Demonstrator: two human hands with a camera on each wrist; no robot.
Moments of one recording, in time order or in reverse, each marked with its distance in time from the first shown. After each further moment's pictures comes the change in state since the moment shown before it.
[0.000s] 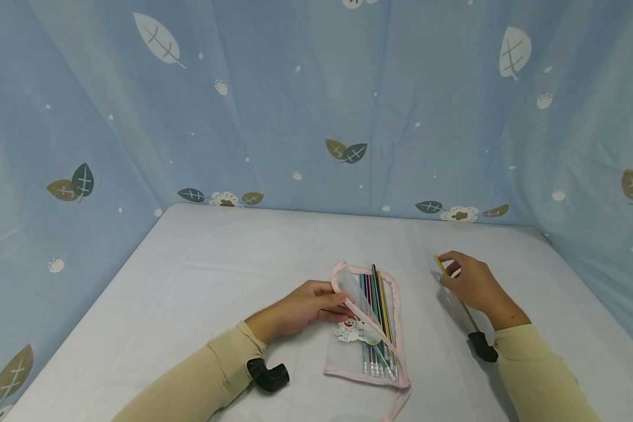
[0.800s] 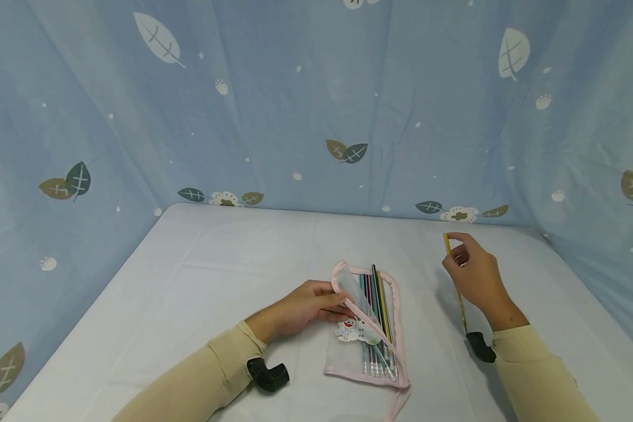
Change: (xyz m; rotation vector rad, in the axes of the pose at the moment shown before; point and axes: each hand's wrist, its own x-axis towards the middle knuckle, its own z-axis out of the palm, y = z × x) left_hand -0.001 0.001 0.000 0.000 0.005 0.001; right_hand -0.003 -0.014 -0.002 0.044 0.417 -0.172
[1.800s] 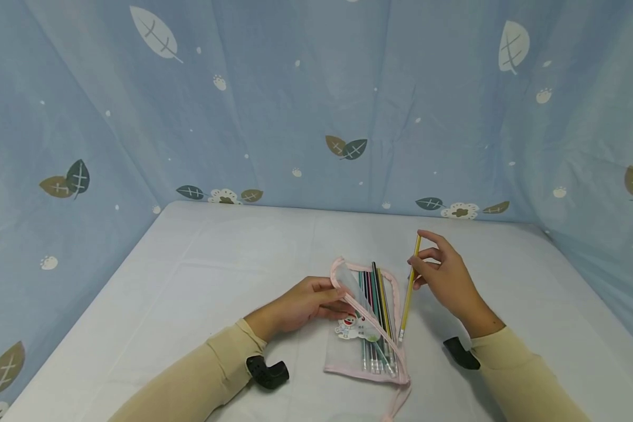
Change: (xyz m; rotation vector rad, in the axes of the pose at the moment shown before) left_hand 0.002 -0.003 -0.002 -0.012 -0.021 0.030; right_hand -0.010 -0.039 0.025 0.538 -0.266 0.200
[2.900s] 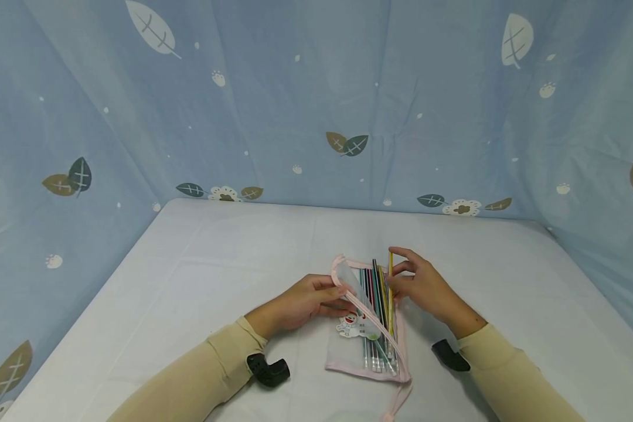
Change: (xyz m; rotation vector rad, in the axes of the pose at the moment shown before) left_hand 0.000 0.004 0.003 -0.023 0.010 -0.003; right_hand 0.005 0.010 0.027 -0.002 -0.244 0.105
